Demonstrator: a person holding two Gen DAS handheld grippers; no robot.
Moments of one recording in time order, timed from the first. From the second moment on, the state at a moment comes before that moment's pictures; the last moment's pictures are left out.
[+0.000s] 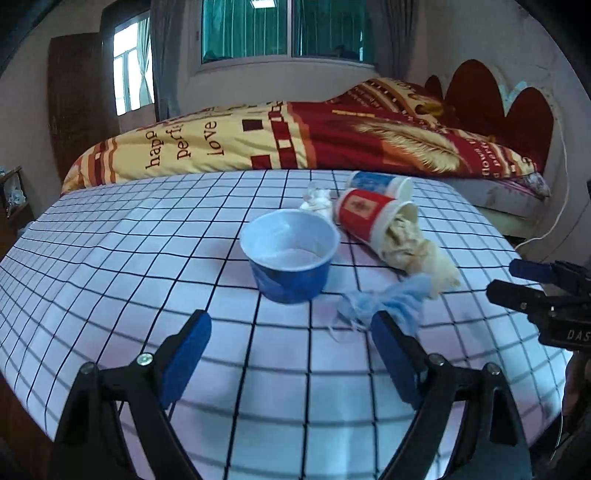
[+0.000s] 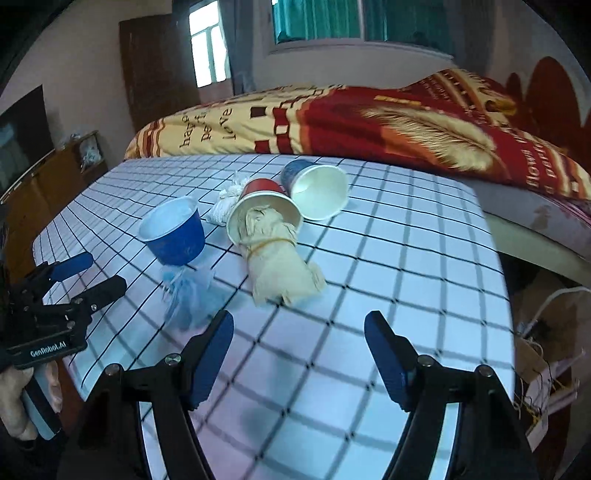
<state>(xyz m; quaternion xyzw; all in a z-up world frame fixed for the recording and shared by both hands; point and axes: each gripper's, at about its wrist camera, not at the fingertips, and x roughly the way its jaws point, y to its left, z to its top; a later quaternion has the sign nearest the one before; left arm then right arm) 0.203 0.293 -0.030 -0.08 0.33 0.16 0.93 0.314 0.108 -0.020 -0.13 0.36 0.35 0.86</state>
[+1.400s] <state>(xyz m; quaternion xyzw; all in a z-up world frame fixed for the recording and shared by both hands) 0.199 0.278 -0.010 -0.03 0.33 0.13 0.93 0.300 0.081 -0.020 -0.13 0.37 0.36 0.85</state>
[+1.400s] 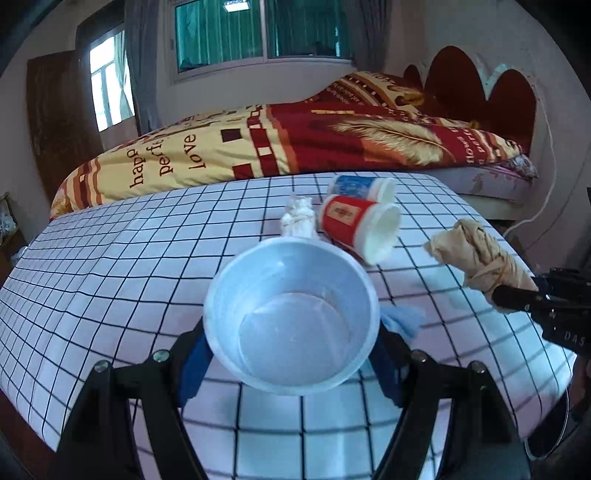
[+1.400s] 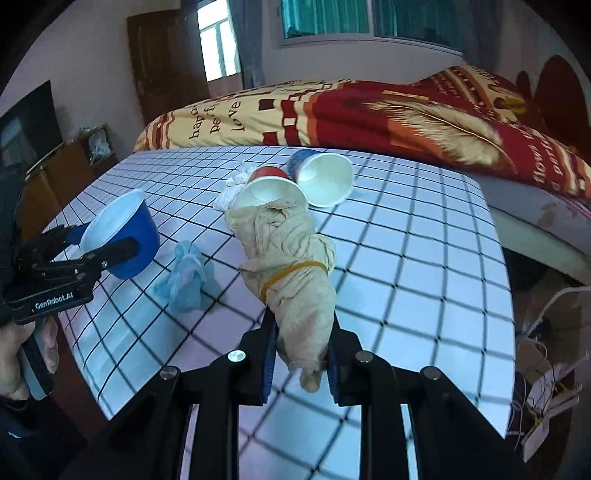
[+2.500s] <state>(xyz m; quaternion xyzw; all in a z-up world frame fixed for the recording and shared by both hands) 0.135 0.082 0.014 0.01 0.30 -0.03 0.95 0.176 -0.157 0.008 -0.01 0.35 0.23 0.91</state>
